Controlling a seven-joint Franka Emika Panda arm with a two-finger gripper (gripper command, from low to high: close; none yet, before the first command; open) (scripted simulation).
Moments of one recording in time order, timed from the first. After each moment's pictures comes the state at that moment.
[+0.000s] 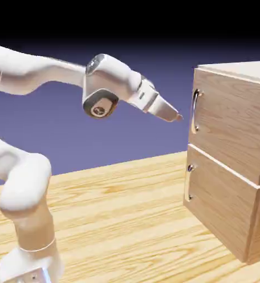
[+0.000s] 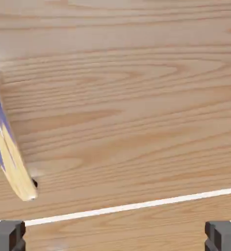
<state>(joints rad) -0.36 -0.85 0.38 -2.71 0.77 2.90 0.39</state>
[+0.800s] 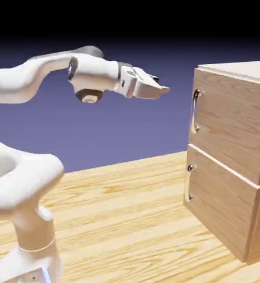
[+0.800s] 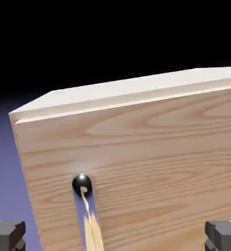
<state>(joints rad) -0.86 -1.24 0.88 -2.57 1.81 2.72 -0.09</state>
